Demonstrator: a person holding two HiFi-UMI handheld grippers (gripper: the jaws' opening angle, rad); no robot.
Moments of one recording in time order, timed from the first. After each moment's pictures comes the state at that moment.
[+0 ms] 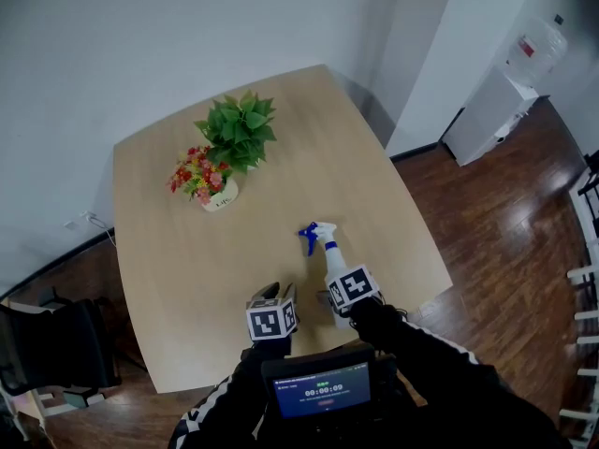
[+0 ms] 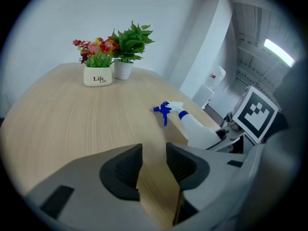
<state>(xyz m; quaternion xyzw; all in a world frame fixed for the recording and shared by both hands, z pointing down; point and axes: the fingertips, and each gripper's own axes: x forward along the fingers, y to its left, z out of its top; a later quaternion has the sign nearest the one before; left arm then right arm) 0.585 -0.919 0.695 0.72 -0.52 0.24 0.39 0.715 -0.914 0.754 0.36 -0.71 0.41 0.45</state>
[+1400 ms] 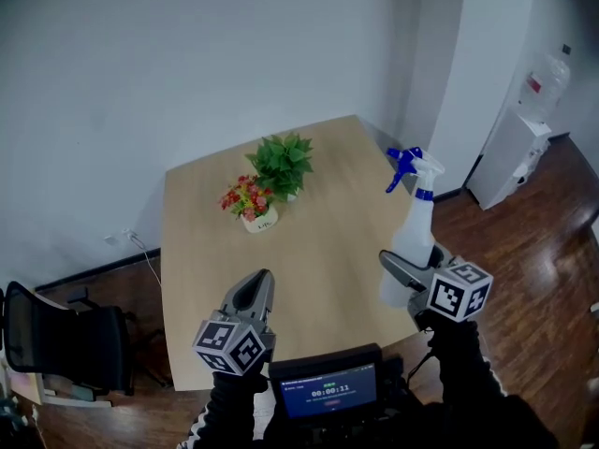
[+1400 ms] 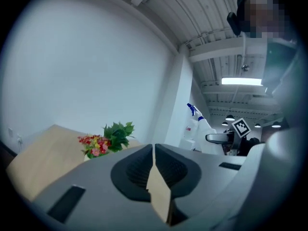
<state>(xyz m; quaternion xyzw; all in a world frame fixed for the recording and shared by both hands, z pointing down) 0.510 -0.854 0.402 0.84 -0.52 -0.03 0.15 0.757 -0.921 0.388 0.41 -0.89 0.20 0.00</state>
